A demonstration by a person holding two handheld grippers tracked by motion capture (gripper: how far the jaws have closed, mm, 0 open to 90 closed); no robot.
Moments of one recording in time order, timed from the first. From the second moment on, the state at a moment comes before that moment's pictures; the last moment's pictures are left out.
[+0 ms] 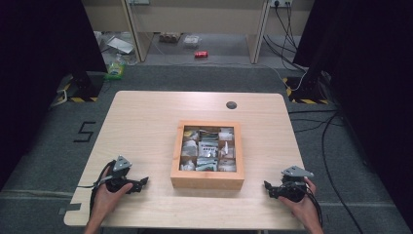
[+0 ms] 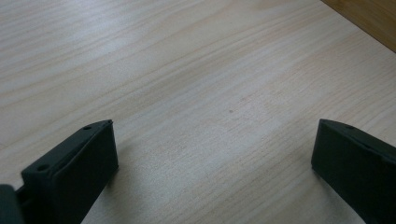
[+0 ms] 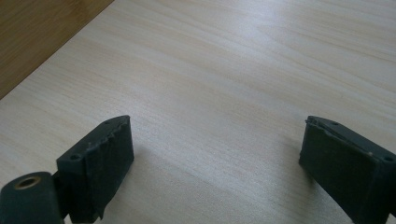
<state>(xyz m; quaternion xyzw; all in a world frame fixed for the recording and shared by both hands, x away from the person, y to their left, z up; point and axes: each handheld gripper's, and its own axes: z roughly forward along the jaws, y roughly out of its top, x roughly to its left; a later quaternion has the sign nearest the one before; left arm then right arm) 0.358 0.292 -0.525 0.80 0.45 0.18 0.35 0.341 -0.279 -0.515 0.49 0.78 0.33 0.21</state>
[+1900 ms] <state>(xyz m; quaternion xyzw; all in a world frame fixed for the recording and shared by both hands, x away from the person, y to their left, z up) 0.358 0.293 -0.525 0.80 0.45 0.18 0.35 0.300 -0.214 -0.474 0.38 0.80 0.44 0.16</state>
